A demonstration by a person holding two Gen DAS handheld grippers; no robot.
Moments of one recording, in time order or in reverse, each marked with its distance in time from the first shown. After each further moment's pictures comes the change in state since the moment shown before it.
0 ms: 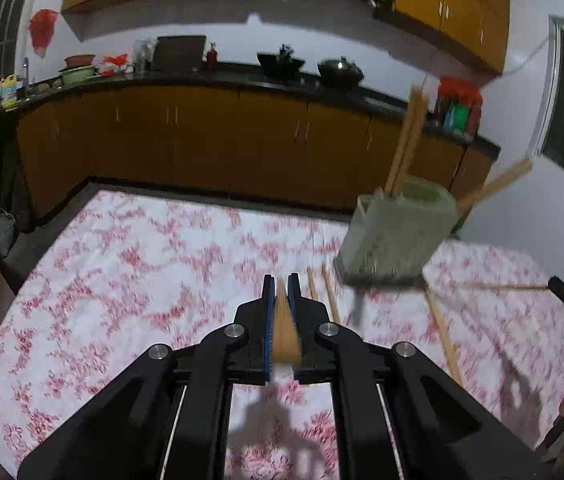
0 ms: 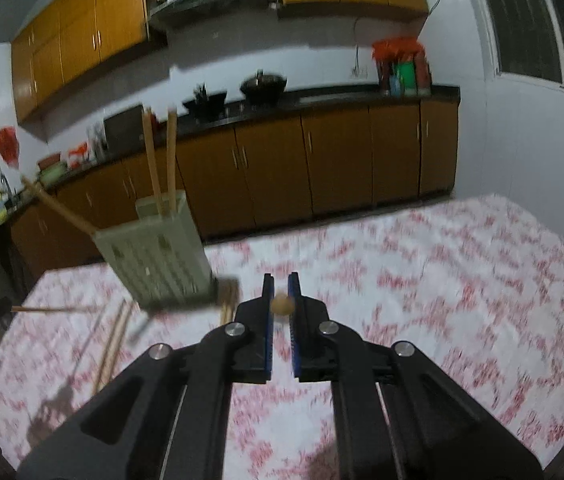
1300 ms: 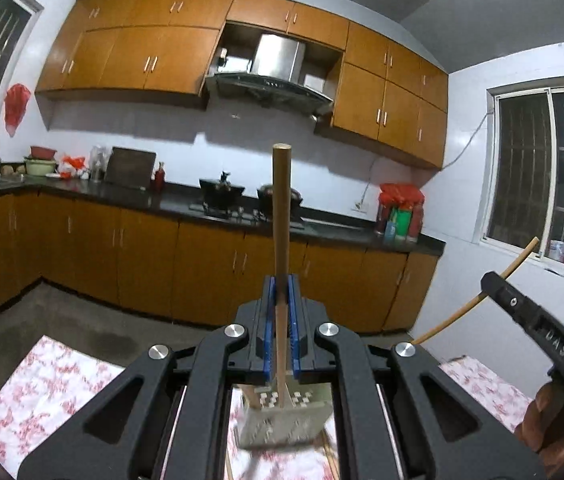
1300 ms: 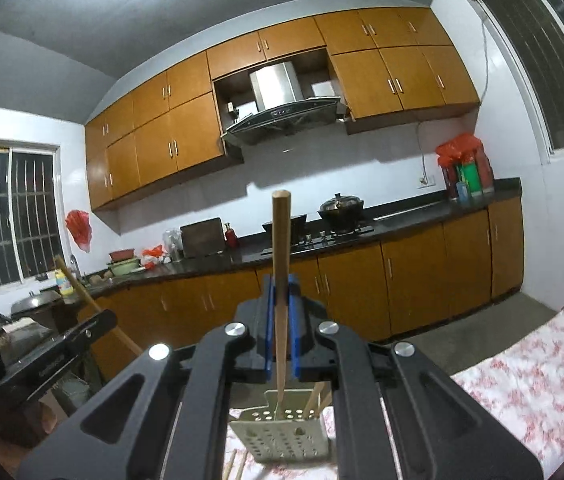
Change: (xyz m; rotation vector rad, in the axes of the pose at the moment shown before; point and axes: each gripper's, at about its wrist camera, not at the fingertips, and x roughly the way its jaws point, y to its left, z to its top) left arm -0.044 -0.094 0.112 0.040 -0.429 -0.170; right arm -0.057 0.088 0.128 -0.014 -0.391 0.267
